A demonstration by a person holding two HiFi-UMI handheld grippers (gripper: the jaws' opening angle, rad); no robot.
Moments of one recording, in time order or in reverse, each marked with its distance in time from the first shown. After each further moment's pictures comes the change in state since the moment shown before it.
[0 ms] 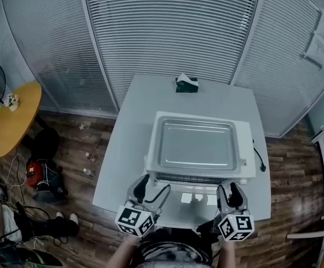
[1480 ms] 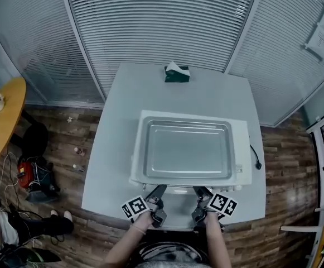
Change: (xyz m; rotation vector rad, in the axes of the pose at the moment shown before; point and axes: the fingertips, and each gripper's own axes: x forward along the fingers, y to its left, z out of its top) left arm 0.087 0.033 -0.199 -1.127 0.136 -0.028; right arm 0.095 -0.027 -0.174 0.793 0.454 0.041
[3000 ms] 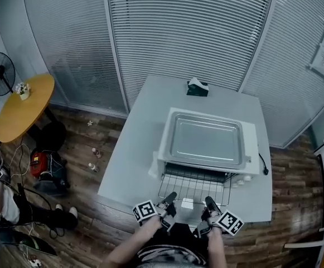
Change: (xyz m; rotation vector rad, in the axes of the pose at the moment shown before) left arm -0.080 -0.015 -0.043 -0.105 -0.025 -0.140; right arm -0.085 0.037 -0.065 0.009 -0.157 0.183
